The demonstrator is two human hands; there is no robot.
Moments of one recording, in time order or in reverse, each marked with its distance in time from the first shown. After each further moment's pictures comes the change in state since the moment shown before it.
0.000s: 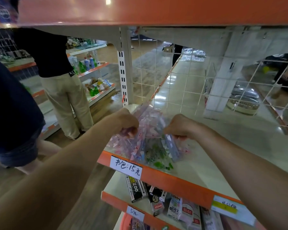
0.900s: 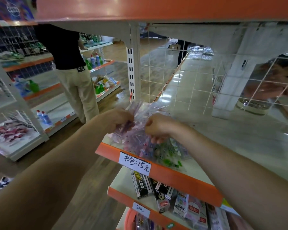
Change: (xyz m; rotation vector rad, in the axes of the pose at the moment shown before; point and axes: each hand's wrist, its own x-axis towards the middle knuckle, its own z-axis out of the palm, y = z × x) left_hand -0.010 -0.028 -0.023 -0.283 0.032 0.015; right_hand -0.013 -0.065 0.039 0.010 -0.178 -0.152
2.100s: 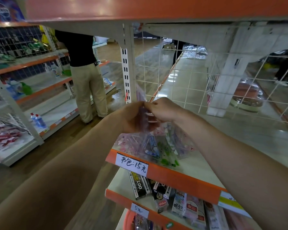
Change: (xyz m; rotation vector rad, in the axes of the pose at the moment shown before) left_hand 0.003 0.023 0.036 -0.570 -0.546 -0.030; right_hand 0.001 0.000 -0.033 0.162 0.293 -0.145
